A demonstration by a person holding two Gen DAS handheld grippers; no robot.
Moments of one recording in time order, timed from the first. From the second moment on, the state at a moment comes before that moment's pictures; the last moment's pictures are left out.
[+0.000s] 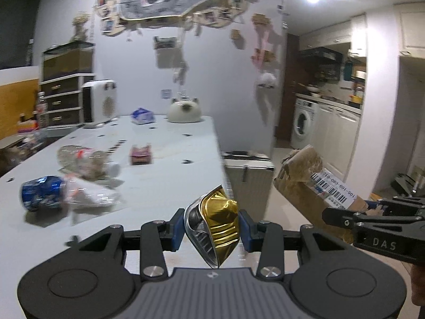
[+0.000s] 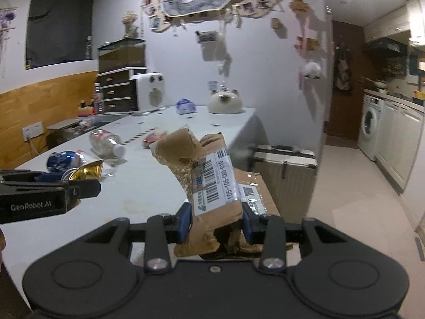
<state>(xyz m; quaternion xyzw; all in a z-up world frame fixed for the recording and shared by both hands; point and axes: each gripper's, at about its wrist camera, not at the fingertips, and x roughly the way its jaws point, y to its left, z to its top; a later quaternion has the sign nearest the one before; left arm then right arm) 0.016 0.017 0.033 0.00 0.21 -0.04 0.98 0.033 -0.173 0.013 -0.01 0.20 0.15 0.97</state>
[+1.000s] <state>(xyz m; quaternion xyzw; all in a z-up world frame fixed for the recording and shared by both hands) 0.108 -0.199 -0.054 0.03 0.29 -0.22 0.93 0.047 -0.382 -0.061 0.03 0.27 -0.05 0.96</state>
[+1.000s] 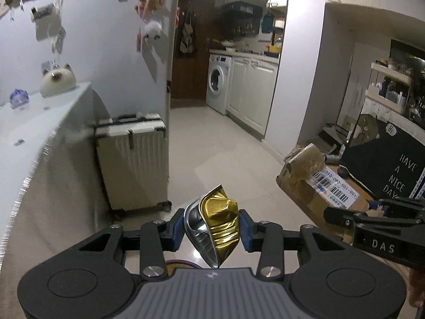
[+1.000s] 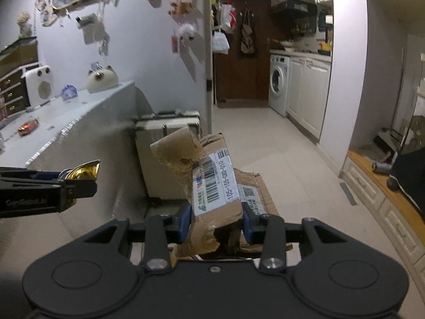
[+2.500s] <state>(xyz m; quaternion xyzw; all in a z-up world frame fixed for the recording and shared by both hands) 0.337 -0.153 -0.397 0.01 0.65 -0.11 0.75 0.306 -0.318 -0.377 0.14 0.57 -0.02 0.81</state>
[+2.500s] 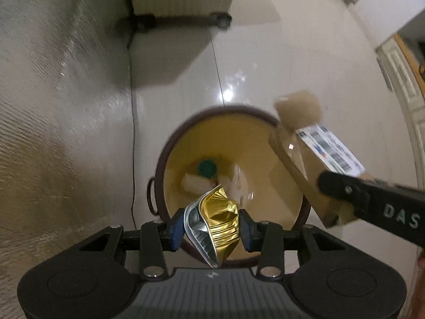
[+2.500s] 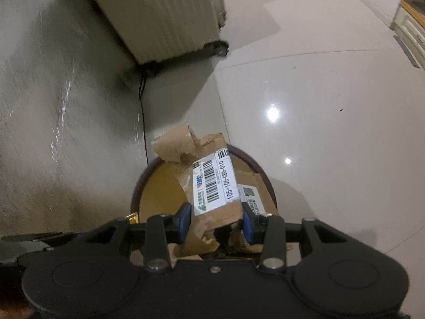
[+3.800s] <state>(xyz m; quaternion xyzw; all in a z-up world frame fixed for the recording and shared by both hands) 0.319 -0.171 -0.430 0.11 0.68 -0.11 0.72 0.309 -0.299 -0.403 0.04 0.60 0.05 0.79</state>
